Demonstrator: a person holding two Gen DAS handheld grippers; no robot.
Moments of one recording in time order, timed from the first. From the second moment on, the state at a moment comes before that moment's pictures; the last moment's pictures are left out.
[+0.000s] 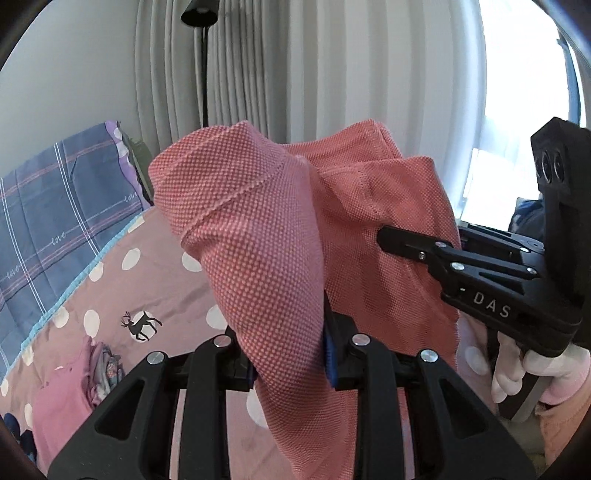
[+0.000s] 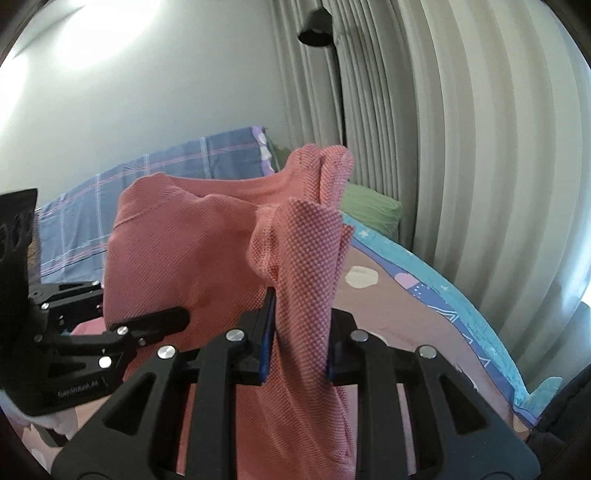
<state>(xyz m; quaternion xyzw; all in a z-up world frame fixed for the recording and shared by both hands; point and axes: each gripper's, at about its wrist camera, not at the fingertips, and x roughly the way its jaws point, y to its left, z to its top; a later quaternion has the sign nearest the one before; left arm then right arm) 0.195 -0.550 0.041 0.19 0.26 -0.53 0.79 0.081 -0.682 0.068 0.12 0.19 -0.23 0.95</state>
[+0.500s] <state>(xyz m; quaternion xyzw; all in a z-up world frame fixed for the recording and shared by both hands) 0.240 -0.568 -0.093 0.31 0.36 -0.47 0.75 0.099 -0.713 -0.069 0.22 0.31 -0.33 0.87</state>
